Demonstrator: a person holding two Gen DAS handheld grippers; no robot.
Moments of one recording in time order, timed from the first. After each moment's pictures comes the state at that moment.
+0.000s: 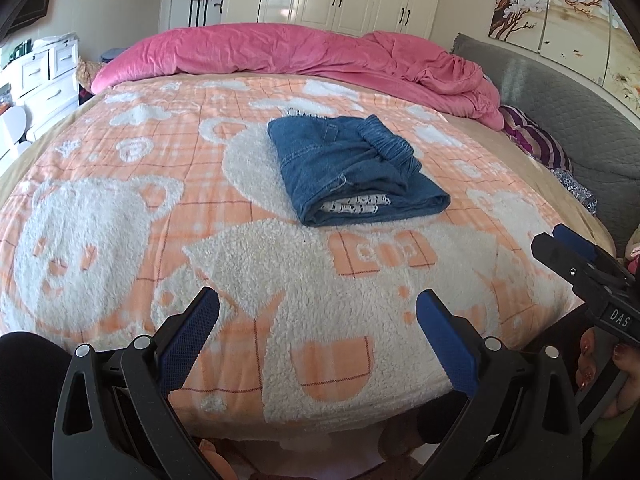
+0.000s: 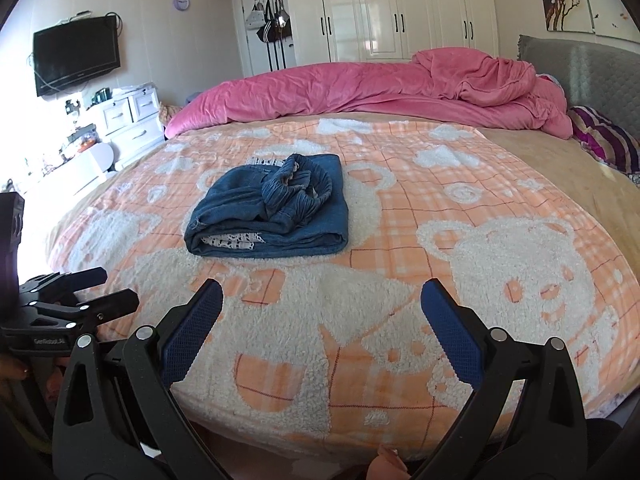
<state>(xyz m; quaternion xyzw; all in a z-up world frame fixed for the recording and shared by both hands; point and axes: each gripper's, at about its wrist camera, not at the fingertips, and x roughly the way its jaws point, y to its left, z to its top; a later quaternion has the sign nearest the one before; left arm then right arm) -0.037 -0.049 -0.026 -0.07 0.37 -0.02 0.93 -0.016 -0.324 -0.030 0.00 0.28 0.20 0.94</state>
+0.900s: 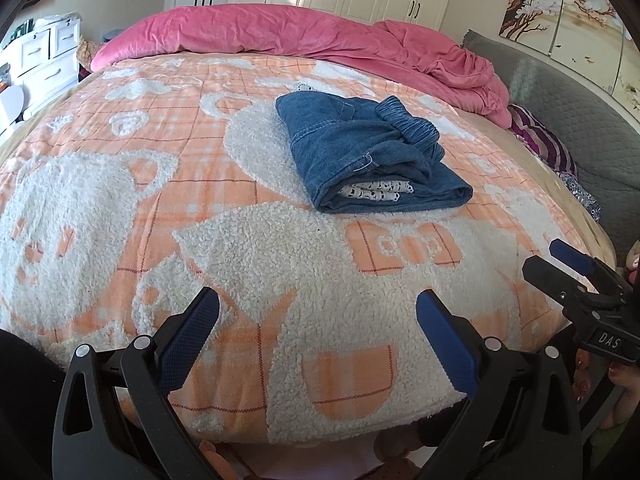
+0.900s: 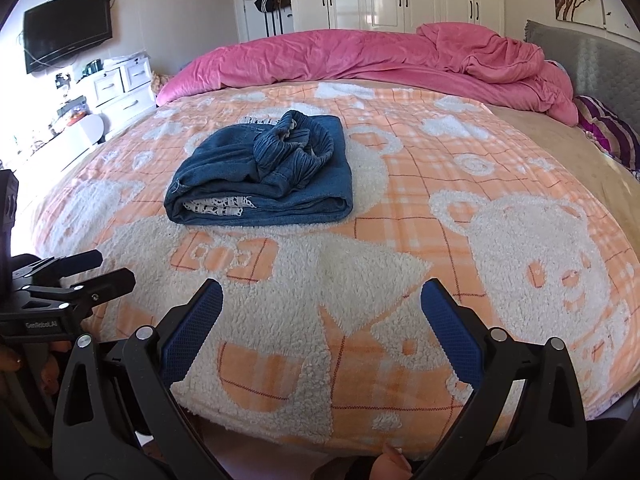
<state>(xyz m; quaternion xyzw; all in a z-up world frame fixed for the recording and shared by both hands) -0.016 -0.039 -0.051 -0.09 0.39 -0.02 0.92 0.005 -0.307 -0.056 -0.02 0.33 0.19 0.92</state>
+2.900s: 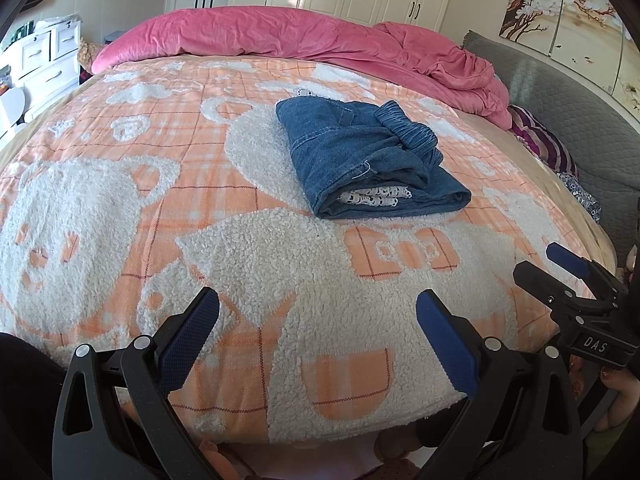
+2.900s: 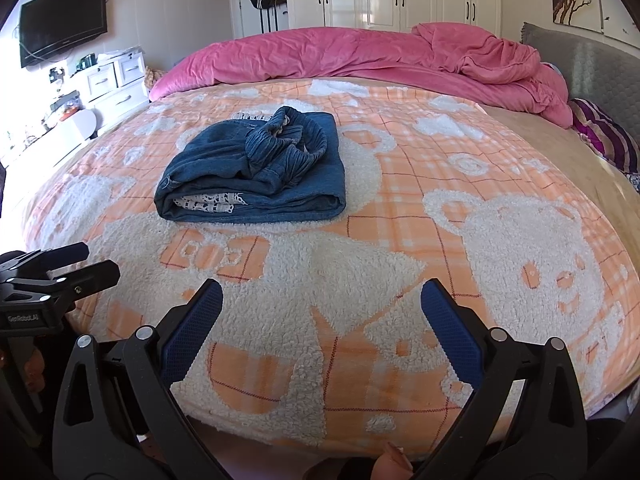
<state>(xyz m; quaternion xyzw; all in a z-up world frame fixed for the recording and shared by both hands) -0.017 -0.040 -0.045 -0.09 0.39 -0.02 0.92 0.007 -0.304 -0.058 -0.03 0.33 0.18 0.93</state>
